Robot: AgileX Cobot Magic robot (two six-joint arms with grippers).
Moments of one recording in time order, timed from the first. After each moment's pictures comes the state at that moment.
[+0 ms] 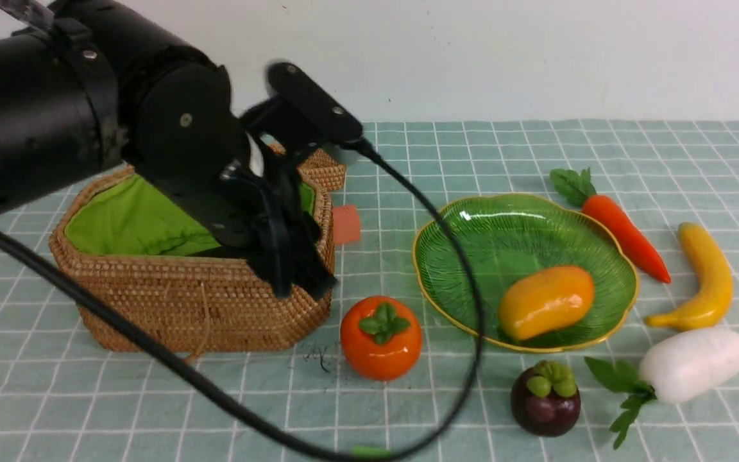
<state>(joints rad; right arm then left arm) 0.51 0.42 -0.96 0.38 0.96 -0.17 -0.66 1.56 -1.35 0.11 0.86 0.17</state>
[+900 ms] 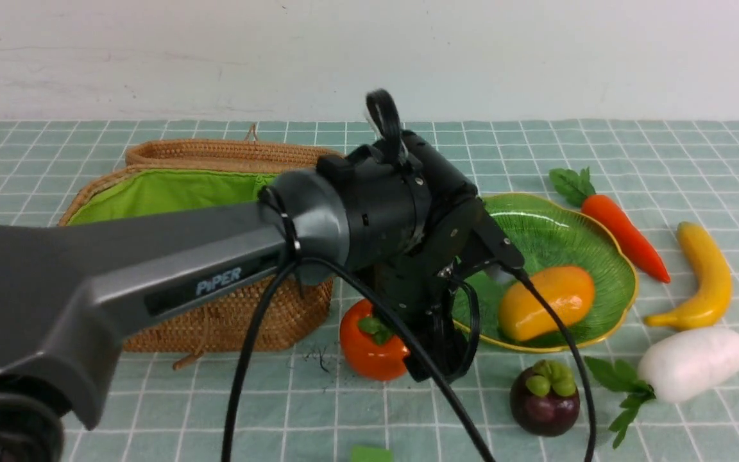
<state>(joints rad) 0.51 0.42 -1.01 0.32 1.18 -0.14 -0.79 2.05 -1.66 0.26 0.95 0.13</state>
